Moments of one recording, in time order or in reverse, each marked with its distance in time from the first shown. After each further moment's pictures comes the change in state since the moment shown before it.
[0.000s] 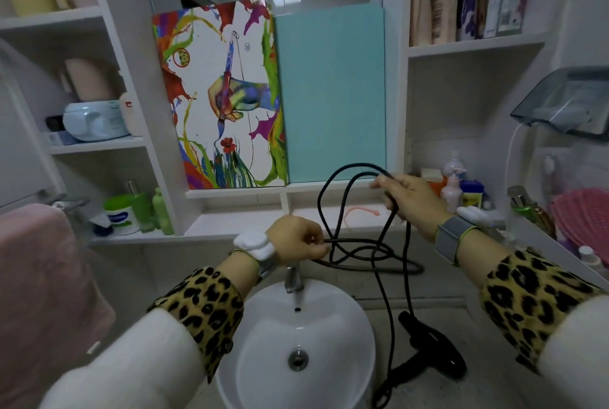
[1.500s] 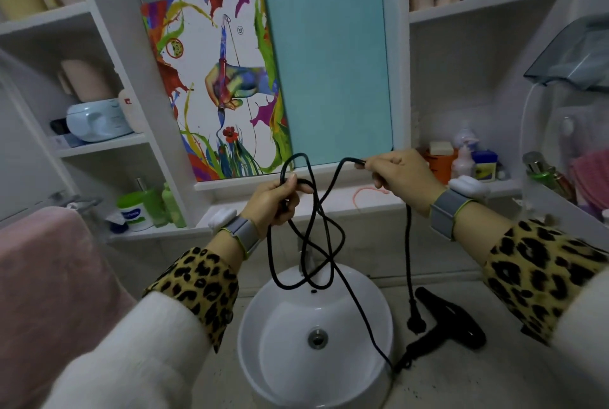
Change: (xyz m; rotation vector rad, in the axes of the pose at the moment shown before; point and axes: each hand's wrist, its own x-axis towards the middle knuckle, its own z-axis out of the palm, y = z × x) left_hand 0.001 -0.030 -0.022 -1.122 0.160 -0.249; right_hand -0.002 -0.013 0.022 -0.008 0.003 -0.103
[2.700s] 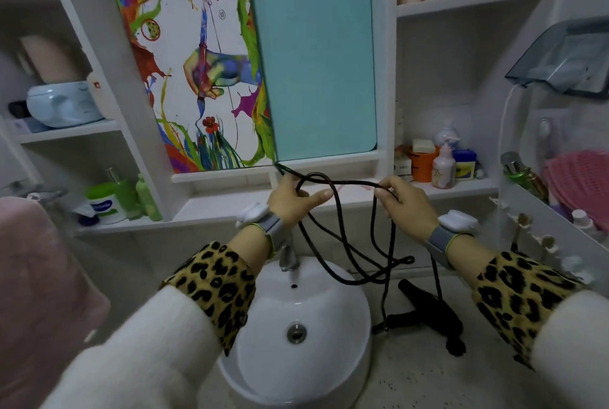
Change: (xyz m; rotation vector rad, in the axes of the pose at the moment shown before) left_hand 0.029 -0.026 0.058 0.573 0.251 -0.070; right_hand -0.025 0.083 -0.022 -0.422 0.018 0.042
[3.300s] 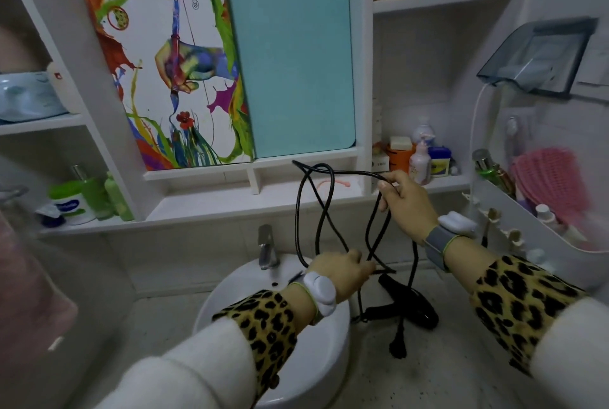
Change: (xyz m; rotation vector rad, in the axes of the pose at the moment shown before) left_hand -0.083 -0.006 0.122 0.937 -0.462 0.751; right_hand -0.014 0.014 -0.026 0.111 0.122 0.105
